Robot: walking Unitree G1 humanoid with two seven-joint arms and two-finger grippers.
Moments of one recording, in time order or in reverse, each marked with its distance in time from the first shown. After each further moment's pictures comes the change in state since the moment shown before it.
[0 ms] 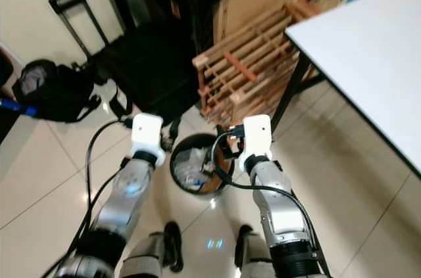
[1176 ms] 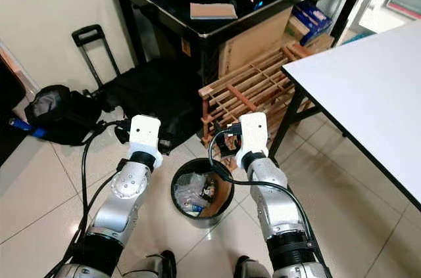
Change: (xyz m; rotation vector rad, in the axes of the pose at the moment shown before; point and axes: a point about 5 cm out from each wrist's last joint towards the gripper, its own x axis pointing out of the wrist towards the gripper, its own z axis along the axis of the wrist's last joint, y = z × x) left arm -0.002 -0.001 0.009 0.024 -0.003 0.003; right arm 0.011 -0.004 -0.004 -0.002 -0.004 -0.001
